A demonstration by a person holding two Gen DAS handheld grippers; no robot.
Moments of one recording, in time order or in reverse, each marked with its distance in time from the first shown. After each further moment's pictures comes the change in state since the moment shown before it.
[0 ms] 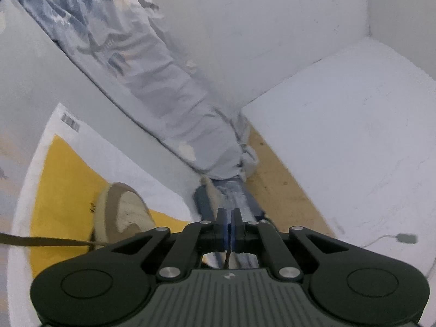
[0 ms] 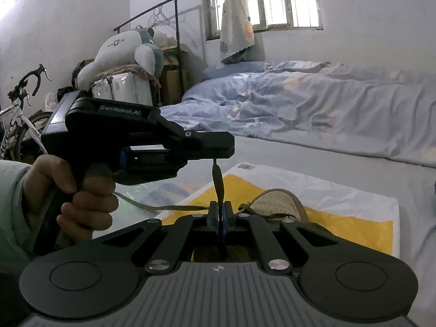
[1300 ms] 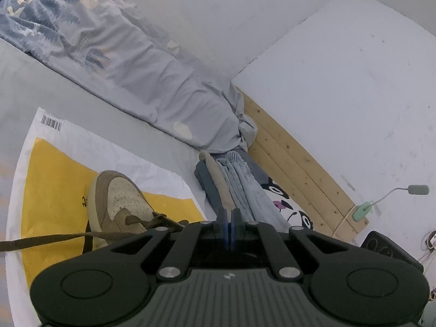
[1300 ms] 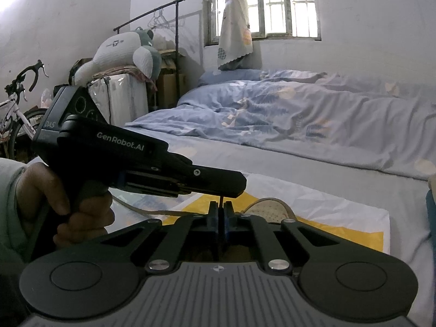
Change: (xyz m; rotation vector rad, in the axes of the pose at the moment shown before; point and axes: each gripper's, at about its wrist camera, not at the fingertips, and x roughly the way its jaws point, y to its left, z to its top) left arm 0.013 -0.022 -0.014 0.148 0.123 0.010; right arm -0.003 0.005 0.002 -0.046 -0.034 -0.038
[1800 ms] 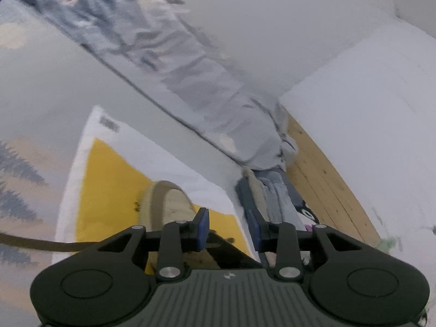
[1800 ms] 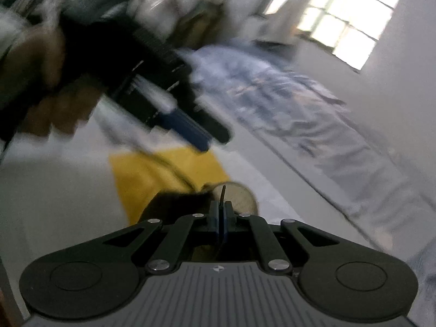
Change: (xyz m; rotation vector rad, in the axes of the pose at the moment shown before) left arm -0.020 0.034 0.017 -0.165 -0.063 0.165; right arm 0.034 0.030 -0.013 -0.569 0.202 -0.119
